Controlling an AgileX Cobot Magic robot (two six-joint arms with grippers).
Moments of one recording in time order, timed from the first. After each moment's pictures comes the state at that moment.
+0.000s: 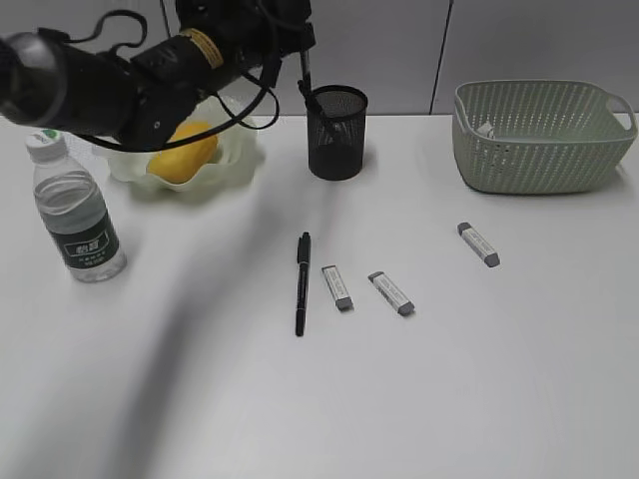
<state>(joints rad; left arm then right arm) -0.45 2.13 -1.42 0.31 -0.72 -0.48 0.42 -0.01 -0.51 -0.03 1.04 0.02</state>
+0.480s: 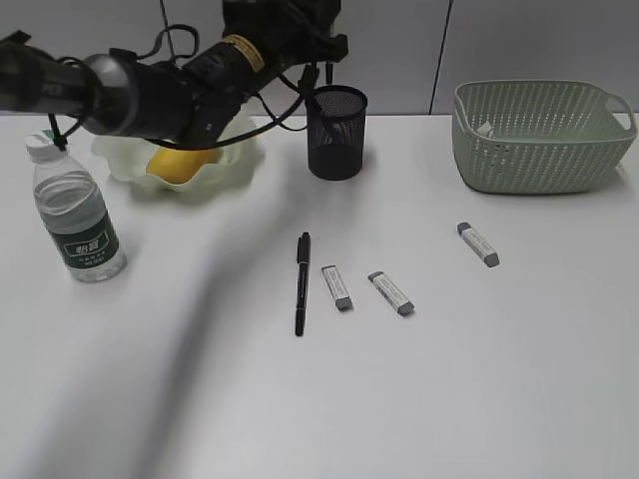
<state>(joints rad) -0.48 2.33 -1.67 0.29 -0.74 -0.32 0.42 -0.01 -0.51 -0.03 1.04 0.02</state>
